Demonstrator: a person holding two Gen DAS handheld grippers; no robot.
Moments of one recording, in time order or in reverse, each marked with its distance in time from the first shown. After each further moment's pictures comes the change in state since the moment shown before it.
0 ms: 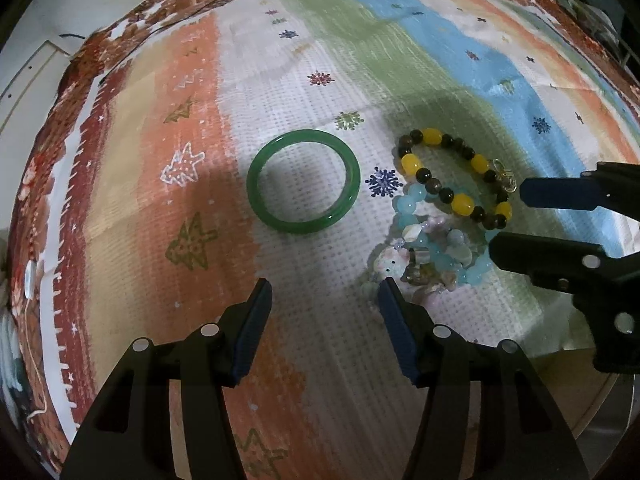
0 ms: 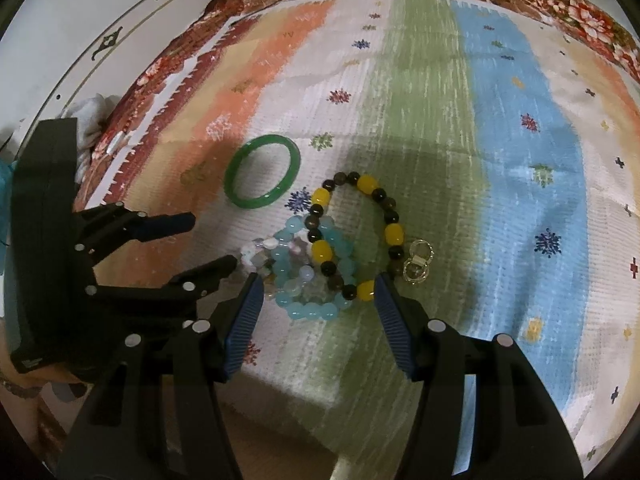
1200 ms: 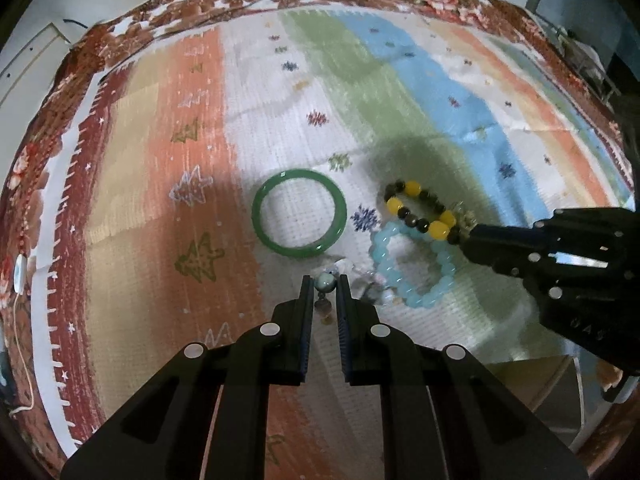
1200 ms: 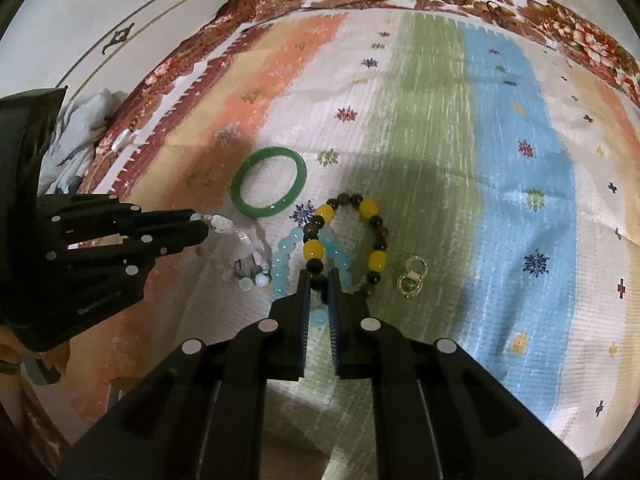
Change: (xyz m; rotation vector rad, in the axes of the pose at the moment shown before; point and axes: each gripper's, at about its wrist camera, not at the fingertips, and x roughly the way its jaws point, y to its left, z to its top) left arm -0.037 0.018 0.008 -0.063 -0.071 -0.112; right arm -0.020 0.011 0.002 -0.061 -0.063 -0.015
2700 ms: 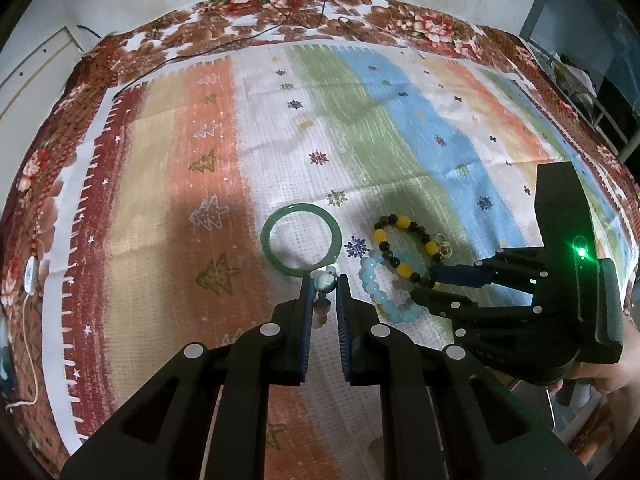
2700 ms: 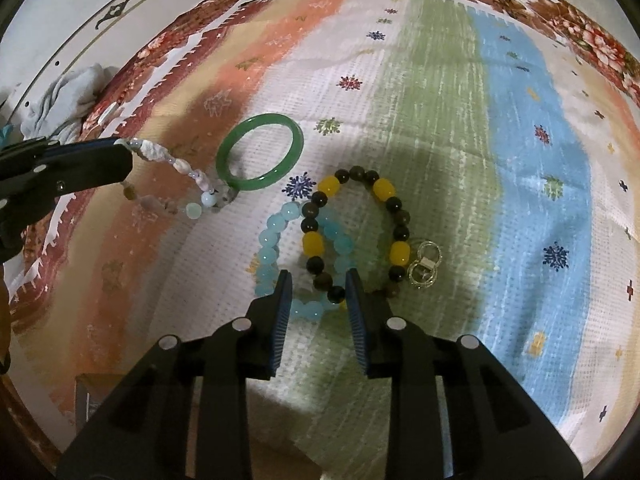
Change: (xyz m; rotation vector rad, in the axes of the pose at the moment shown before) left arm -0.035 0.005 0.005 -0.032 -0.081 -0.027; right arm 0.034 0.001 -0.009 -0.049 0.077 -0.048
